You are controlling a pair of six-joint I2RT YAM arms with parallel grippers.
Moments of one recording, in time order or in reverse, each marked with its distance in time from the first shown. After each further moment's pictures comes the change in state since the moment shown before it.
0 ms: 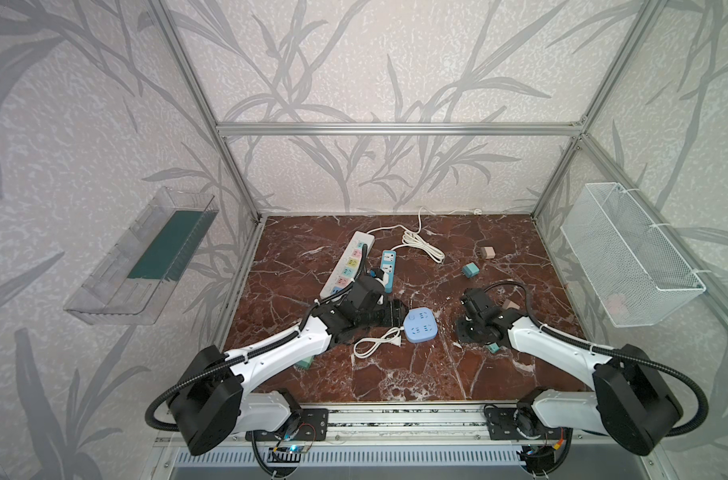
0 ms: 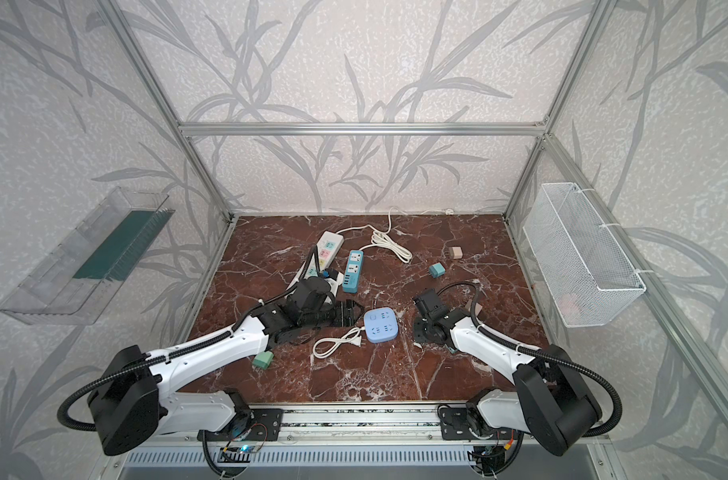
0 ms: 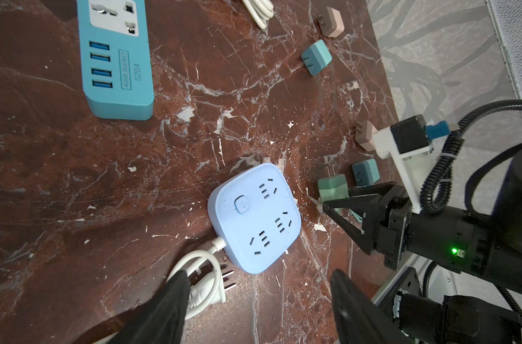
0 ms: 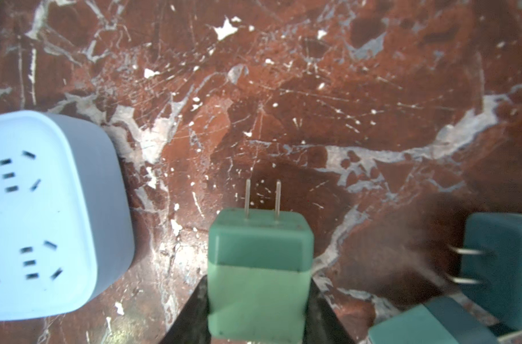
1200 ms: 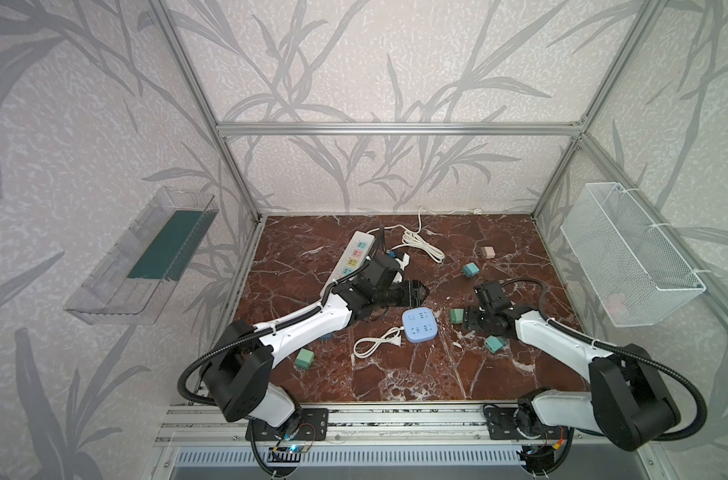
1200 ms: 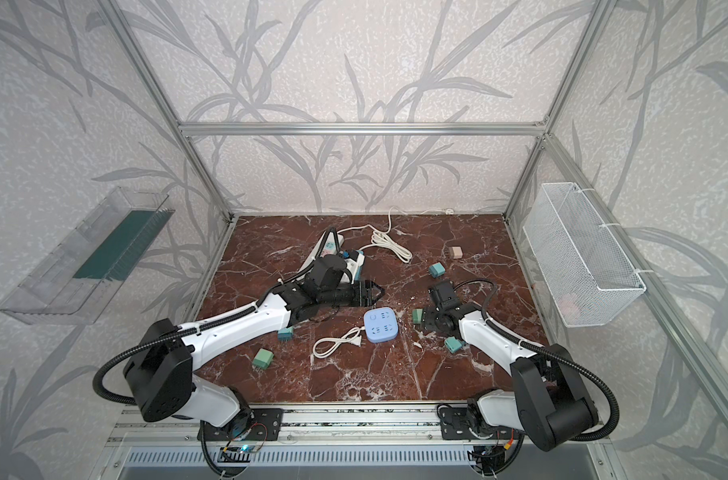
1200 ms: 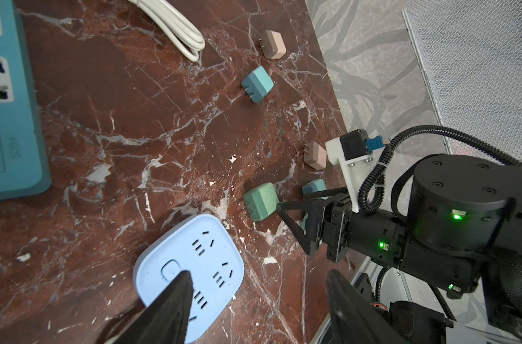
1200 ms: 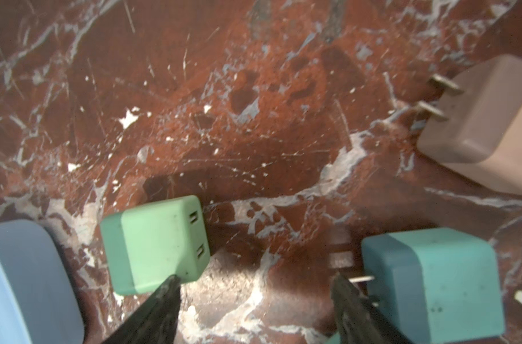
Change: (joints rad) left arm 0.011 0.218 0.261 0.058 0.149 0.019; right arm -0.193 0.010 -0.003 0.048 0.029 0.035
